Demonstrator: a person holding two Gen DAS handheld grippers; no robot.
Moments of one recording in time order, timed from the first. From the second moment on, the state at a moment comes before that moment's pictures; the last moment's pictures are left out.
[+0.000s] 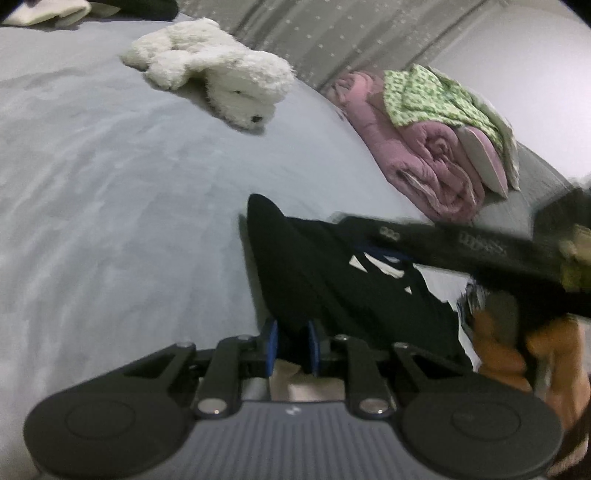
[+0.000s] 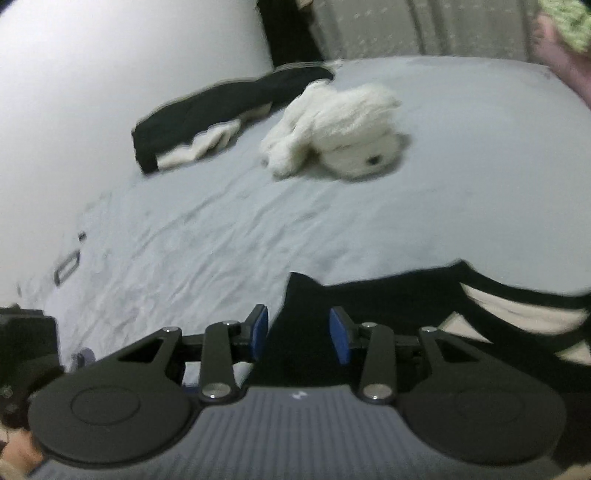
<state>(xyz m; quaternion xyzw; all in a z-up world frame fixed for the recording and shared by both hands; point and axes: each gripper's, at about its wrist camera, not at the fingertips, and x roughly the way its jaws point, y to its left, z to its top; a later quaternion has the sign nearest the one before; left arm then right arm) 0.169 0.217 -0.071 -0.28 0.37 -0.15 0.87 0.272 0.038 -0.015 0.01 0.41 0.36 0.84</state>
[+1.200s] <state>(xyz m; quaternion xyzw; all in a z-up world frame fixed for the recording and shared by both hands) 0.161 0.226 -0.045 -0.30 0.33 -0.12 0.89 0.283 0.042 -0.018 0.05 0.35 0.32 0.88</state>
